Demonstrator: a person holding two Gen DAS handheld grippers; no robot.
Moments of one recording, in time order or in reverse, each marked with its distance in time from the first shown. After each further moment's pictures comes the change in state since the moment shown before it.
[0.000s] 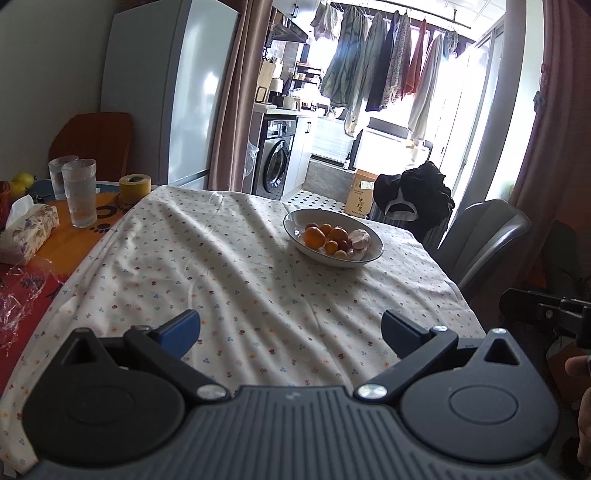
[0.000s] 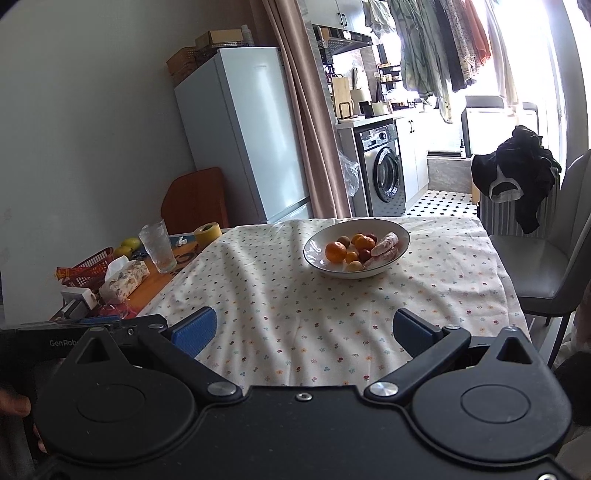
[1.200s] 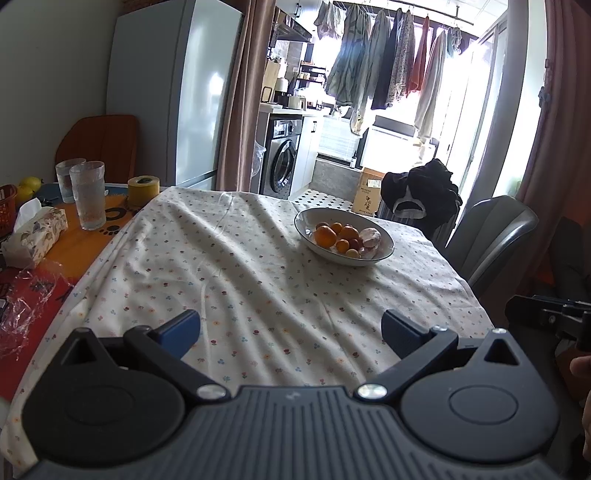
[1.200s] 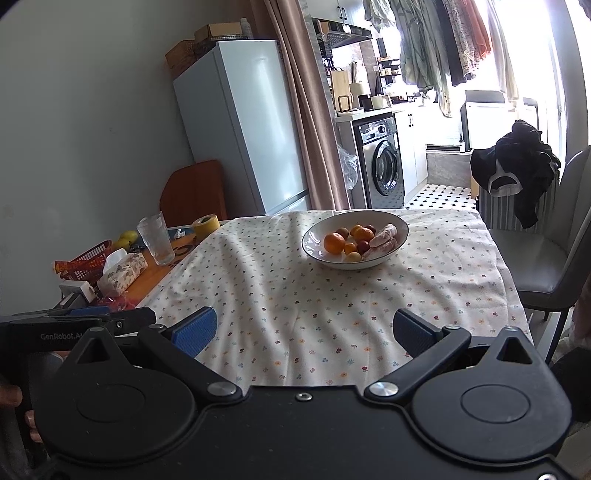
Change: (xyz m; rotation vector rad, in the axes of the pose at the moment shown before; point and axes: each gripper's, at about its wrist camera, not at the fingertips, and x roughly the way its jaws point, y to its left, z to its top) left arm -0.002 0.008 -0.001 0.009 -0.006 0.026; right arm 0.002 -0.001 -0.001 0.002 0.024 -0.007
